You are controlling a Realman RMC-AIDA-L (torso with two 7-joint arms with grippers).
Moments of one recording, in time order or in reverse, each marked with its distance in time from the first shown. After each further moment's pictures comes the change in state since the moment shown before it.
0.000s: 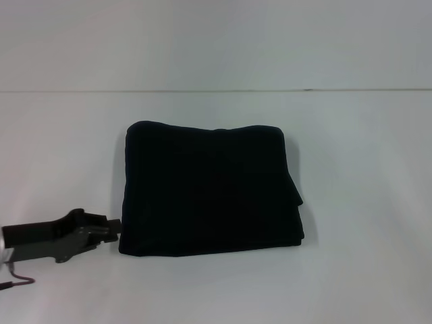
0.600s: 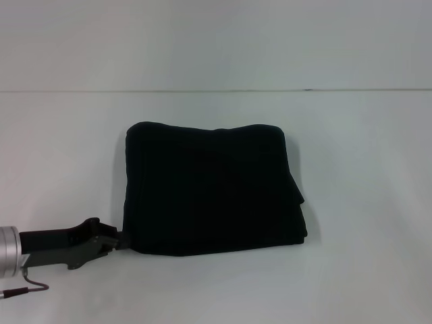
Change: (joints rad) left arm -0.009 -0.015 0.061 -0.022 -0.001 -0.044 0.013; right arm -0.008 0.000 0.000 0.000 0.000 -0.004 -0.001
